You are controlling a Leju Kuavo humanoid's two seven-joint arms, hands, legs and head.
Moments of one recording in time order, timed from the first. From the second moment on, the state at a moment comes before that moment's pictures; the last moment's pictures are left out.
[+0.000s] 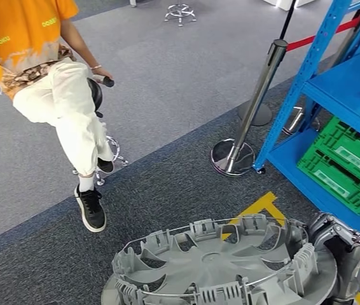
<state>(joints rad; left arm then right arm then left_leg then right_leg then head) -0.06 -0.23 1.26 -0.30 -1.03 0.10 -0.44 0.45 0.00 0.05 -2.14 0.30 -0.35 -0.59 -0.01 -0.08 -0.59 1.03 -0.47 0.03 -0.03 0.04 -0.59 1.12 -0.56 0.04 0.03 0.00</state>
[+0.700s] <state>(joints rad) -0.05 -0.23 1.27 -0.30 -1.03 0.12 -0.43 0.45 0.00 0.05 -2.13 0.30 -0.32 -0.57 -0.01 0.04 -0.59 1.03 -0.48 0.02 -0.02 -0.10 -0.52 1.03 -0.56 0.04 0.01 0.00</state>
